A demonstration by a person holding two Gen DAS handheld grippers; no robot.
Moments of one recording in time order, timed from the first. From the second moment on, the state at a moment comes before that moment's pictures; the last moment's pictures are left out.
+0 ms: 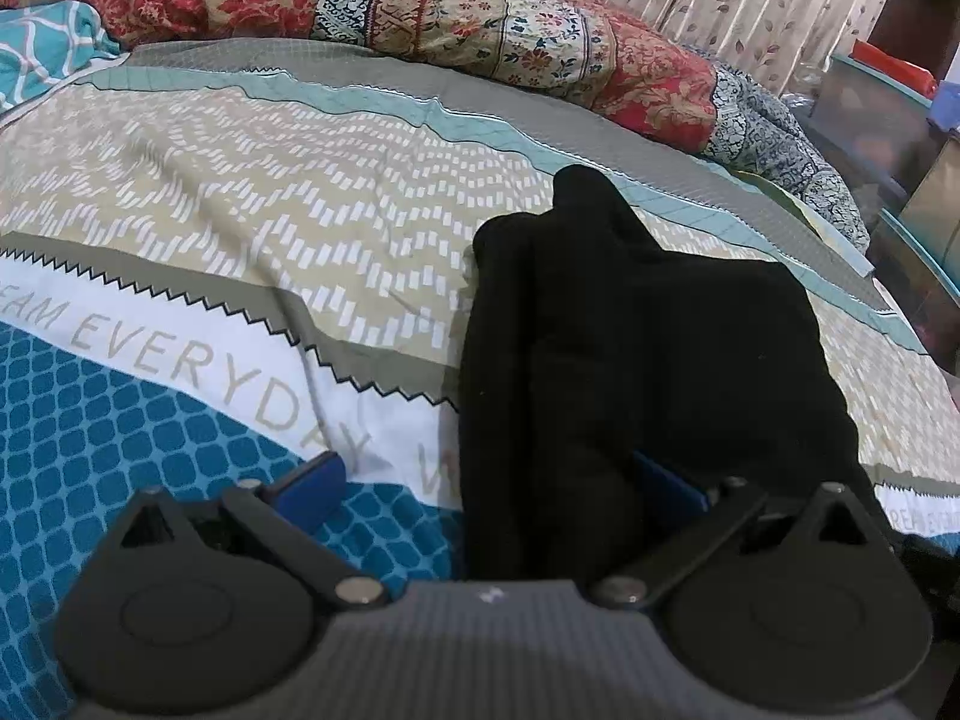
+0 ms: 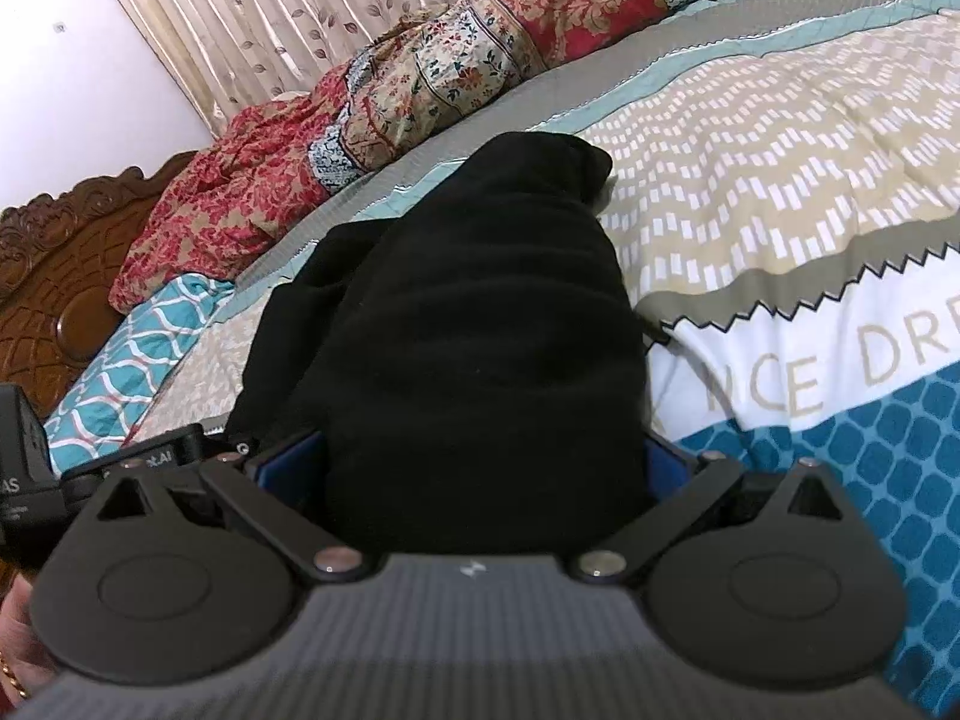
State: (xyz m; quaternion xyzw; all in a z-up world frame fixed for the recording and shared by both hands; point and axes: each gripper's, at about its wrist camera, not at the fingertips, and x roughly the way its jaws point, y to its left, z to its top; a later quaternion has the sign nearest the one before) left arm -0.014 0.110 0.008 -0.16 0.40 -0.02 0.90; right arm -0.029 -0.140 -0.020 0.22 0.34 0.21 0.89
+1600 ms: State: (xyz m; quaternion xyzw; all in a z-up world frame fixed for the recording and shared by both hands) left arm 0.070 0.127 0.007 -0.22 0.50 -0.14 0.83; right arm 0.016 -0.168 -0.010 0.26 0.34 0.21 0.88
